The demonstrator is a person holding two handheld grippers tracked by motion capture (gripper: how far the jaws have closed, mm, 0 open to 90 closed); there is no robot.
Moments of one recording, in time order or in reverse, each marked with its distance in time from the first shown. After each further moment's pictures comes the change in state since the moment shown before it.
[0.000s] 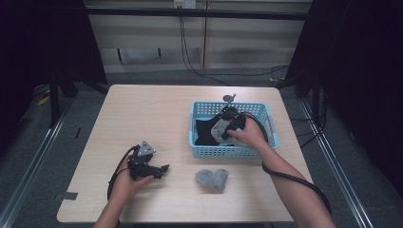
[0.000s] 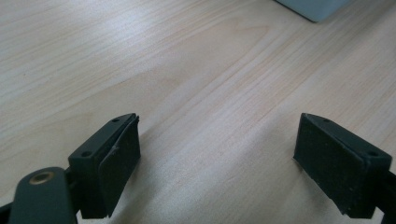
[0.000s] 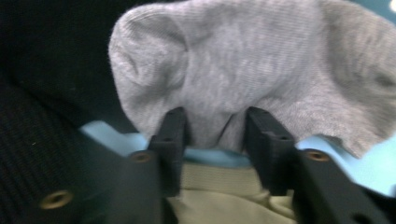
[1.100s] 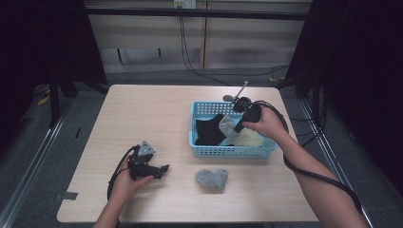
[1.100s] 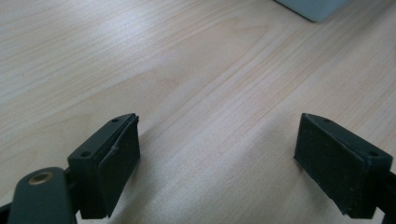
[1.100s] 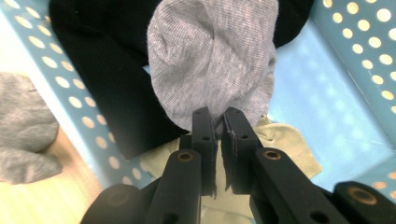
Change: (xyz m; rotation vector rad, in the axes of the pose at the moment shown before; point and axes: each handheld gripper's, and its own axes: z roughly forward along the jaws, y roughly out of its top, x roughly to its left) left arm 0.000 0.000 0.001 -0.007 -0.002 -0.007; right arm 0.000 -0.012 -0.082 0.011 0.048 -0.137
